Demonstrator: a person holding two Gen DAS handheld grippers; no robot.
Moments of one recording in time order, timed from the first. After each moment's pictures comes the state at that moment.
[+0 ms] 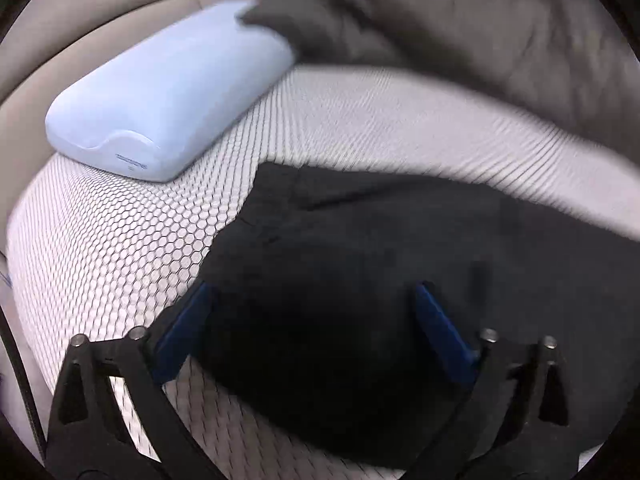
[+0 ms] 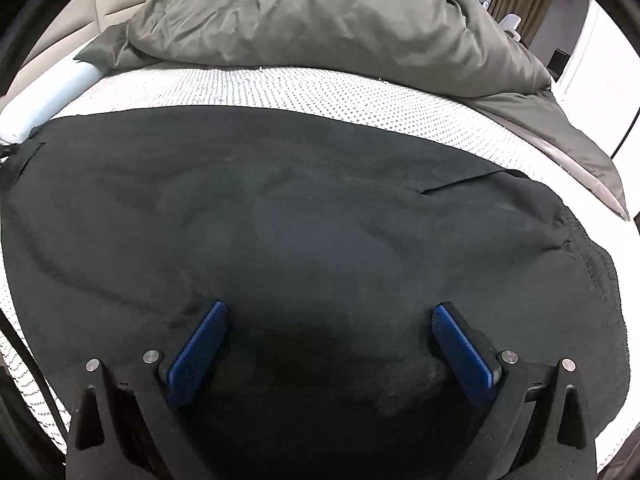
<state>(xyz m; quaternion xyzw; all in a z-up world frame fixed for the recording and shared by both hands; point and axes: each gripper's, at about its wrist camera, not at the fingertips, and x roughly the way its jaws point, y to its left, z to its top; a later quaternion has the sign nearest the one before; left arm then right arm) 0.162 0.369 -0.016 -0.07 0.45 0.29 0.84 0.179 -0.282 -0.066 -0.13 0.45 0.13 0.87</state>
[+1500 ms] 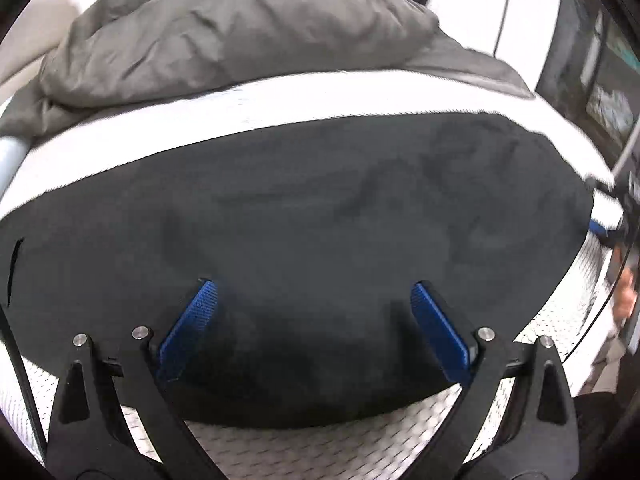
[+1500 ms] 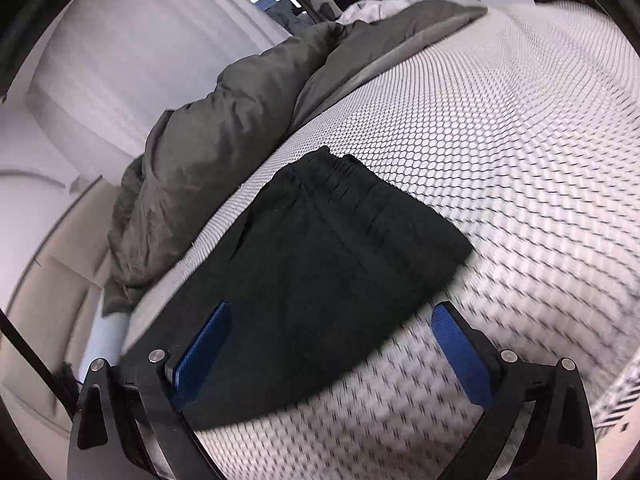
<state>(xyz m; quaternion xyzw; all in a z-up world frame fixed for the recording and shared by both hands) 0.168 -0.047 -0.011 0.00 0.42 -0.05 0.91 0.129 -0.539 -0.073 0.34 0.37 0.07 0.86</state>
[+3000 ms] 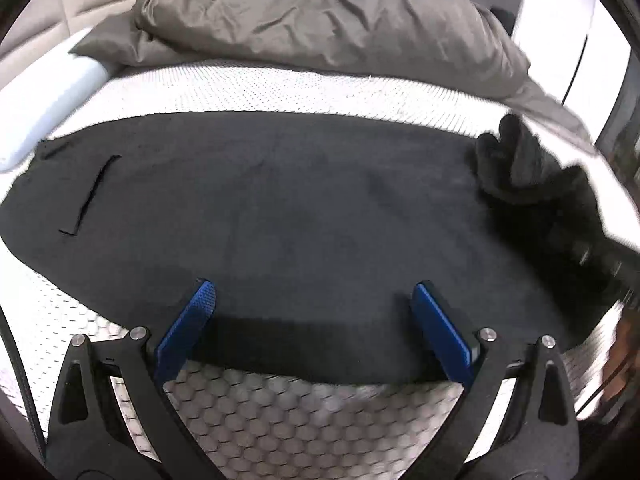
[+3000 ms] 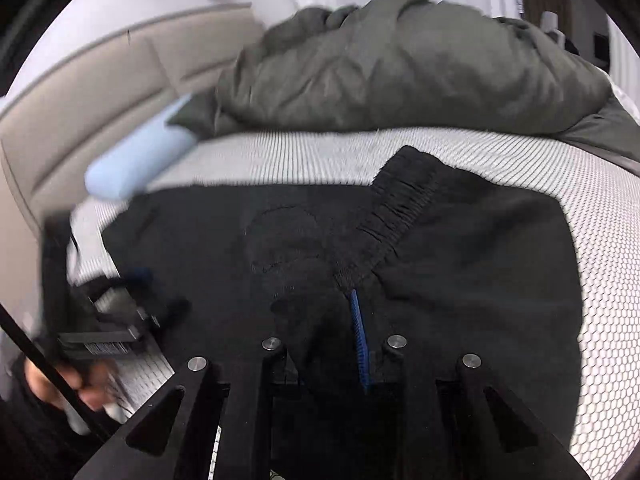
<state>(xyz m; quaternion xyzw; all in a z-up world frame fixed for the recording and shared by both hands) 0.135 0.079 -0.032 -0.12 0.41 0.06 0.90 0.153 -0.207 -0.045 -0.02 0.39 0.28 0.88</state>
